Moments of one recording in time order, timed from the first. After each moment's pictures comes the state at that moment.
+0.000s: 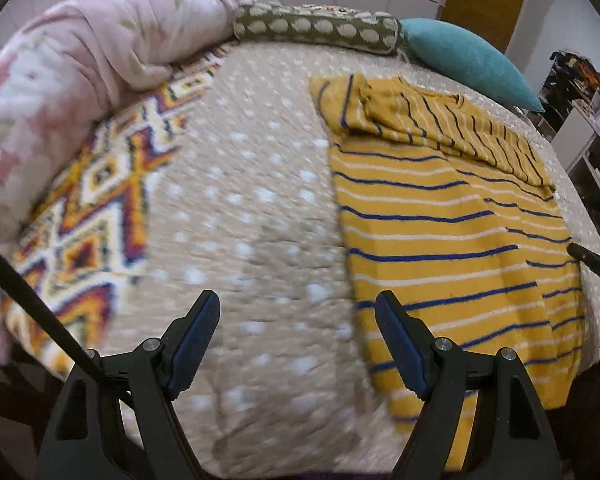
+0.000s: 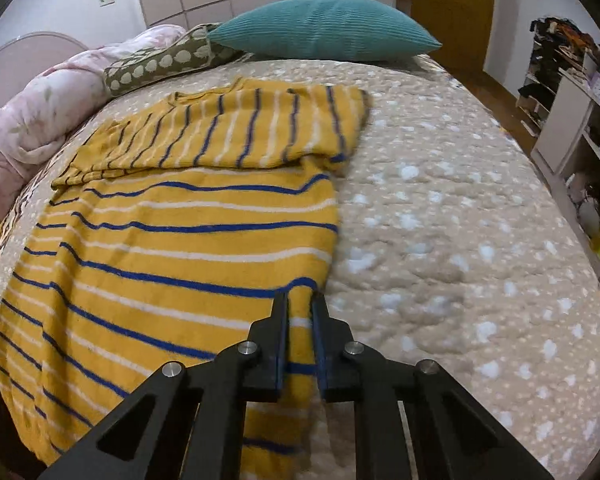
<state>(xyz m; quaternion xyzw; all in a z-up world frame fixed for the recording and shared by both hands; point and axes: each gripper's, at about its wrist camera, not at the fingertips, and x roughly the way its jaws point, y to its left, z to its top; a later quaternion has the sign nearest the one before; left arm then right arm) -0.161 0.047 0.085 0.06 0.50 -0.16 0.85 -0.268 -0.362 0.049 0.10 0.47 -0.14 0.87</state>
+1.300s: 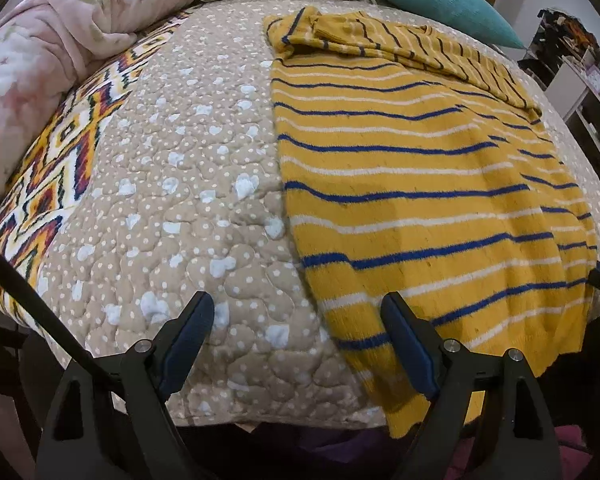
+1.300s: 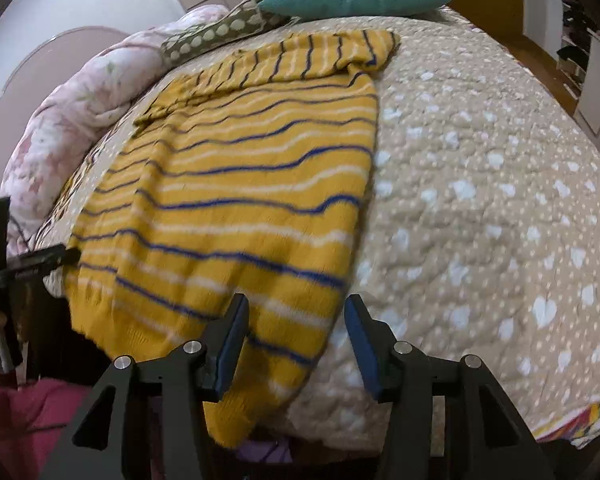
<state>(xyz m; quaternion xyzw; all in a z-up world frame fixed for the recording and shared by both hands) -0.211 0.003 0.036 0.10 0.55 -0.17 0.81 -0.376 -0.320 0.043 0.17 0.50 -0.02 0.85</state>
